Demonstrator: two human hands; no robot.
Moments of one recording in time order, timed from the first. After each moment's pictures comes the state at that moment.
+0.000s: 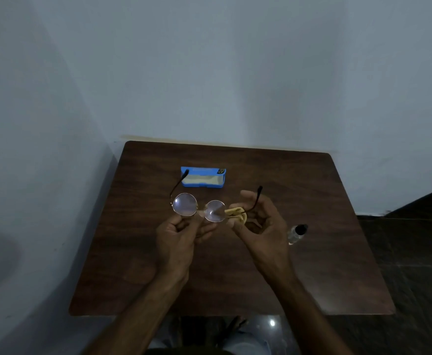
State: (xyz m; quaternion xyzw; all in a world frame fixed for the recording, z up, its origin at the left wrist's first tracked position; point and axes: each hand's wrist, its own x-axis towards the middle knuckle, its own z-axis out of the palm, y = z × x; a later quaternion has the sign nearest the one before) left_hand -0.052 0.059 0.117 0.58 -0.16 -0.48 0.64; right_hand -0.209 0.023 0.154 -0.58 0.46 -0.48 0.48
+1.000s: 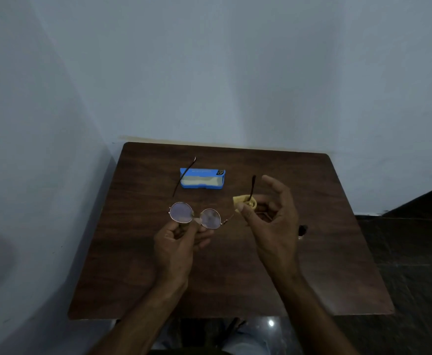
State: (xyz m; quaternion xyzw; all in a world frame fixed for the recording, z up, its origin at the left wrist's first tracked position) left_hand -0.052 0.065 0.112 0.59 -0.15 -0.45 0.65; right_hand -0.204 0.011 0.171 -0.57 0.51 -0.52 0.39
